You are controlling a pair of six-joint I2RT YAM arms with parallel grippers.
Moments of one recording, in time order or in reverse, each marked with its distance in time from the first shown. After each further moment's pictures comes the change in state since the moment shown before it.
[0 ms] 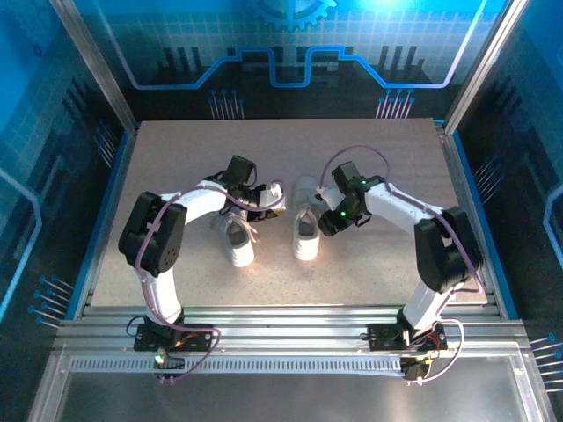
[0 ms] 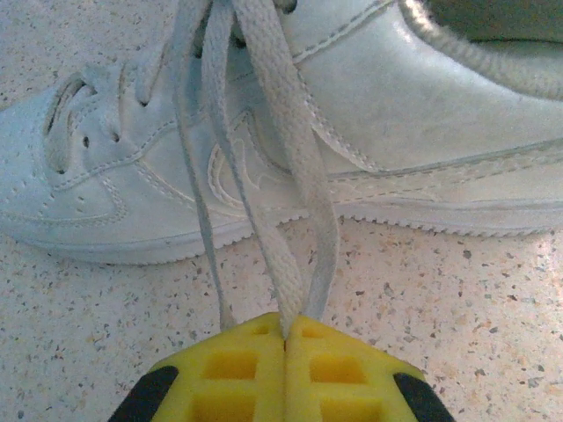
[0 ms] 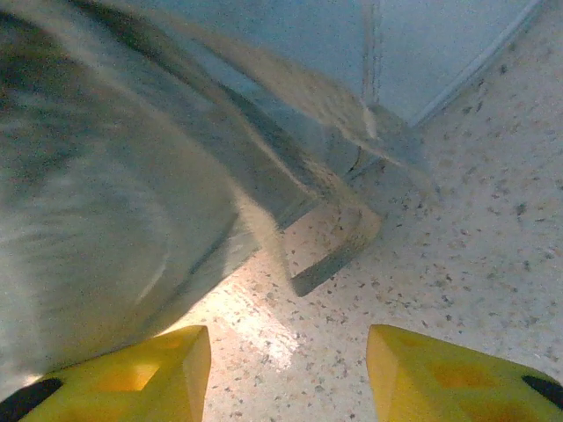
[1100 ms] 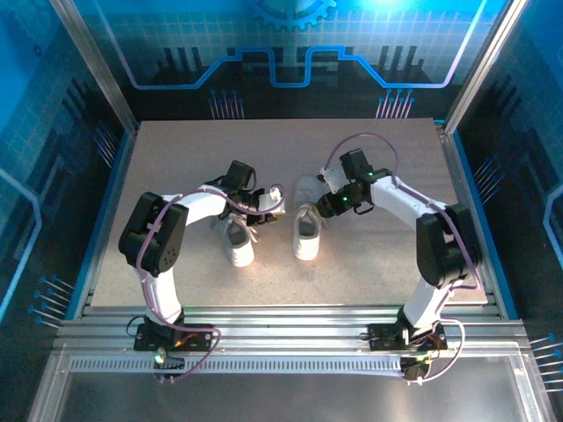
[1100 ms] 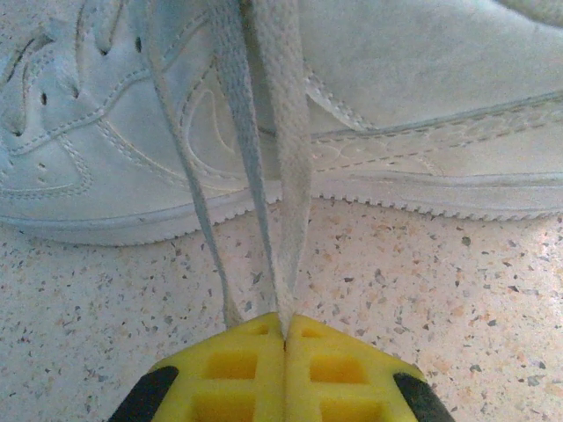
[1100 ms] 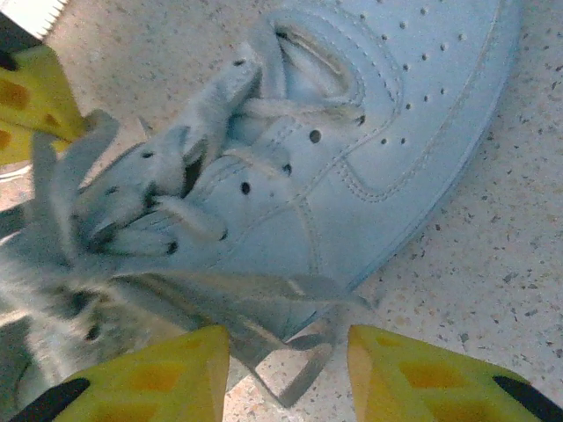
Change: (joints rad) left arm -0.001 0.000 -0.063 0.067 -0.019 -0.032; right arm -0.071 0.027 0.071 0.134 -0.147 0.020
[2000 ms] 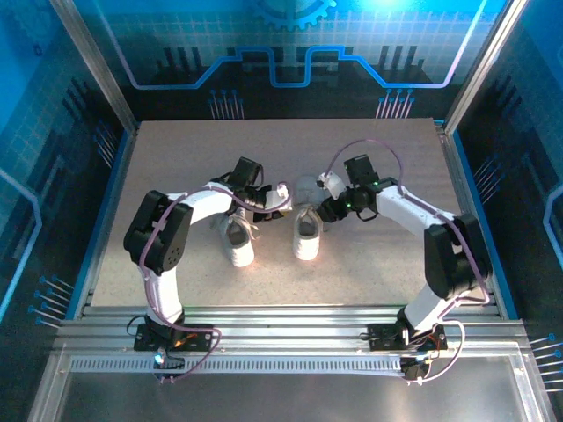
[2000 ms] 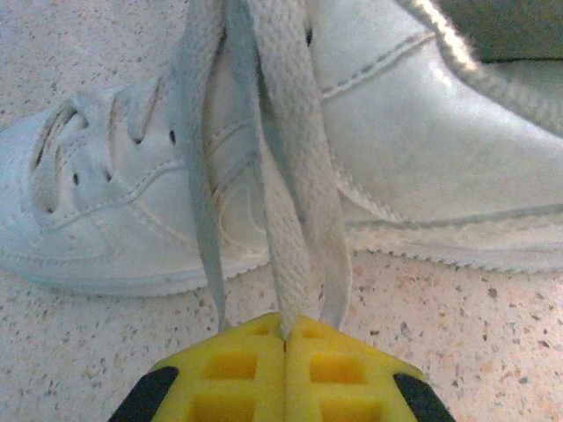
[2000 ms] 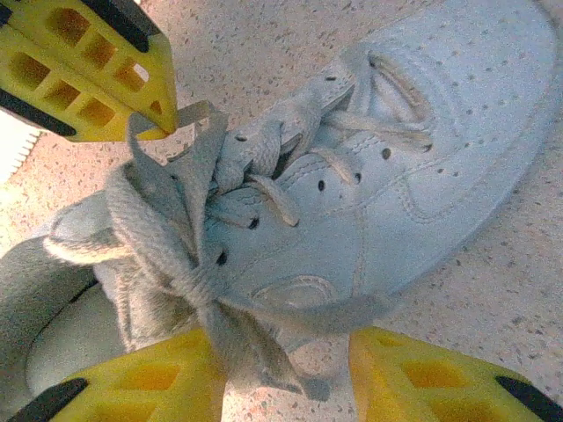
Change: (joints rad) left arm -0.034 0.023 0.061 0.000 -0.014 -0.023; right arm 0.001 -0.132 -0.136 0.121 -0.056 -0.143
